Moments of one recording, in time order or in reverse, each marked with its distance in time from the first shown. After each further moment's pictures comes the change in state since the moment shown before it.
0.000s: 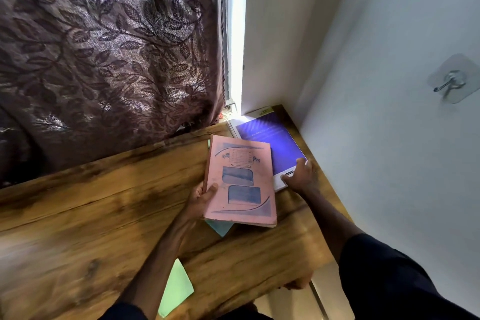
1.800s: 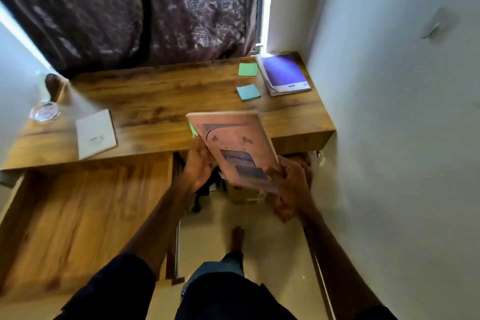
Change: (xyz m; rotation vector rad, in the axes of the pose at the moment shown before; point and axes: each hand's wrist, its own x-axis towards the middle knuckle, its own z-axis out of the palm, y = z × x) left_hand -0.436 -0.164 0.074 -0.408 0.177 0.154; right_hand -0.511 0.182 -0.016 0.642 -0.052 -0.658
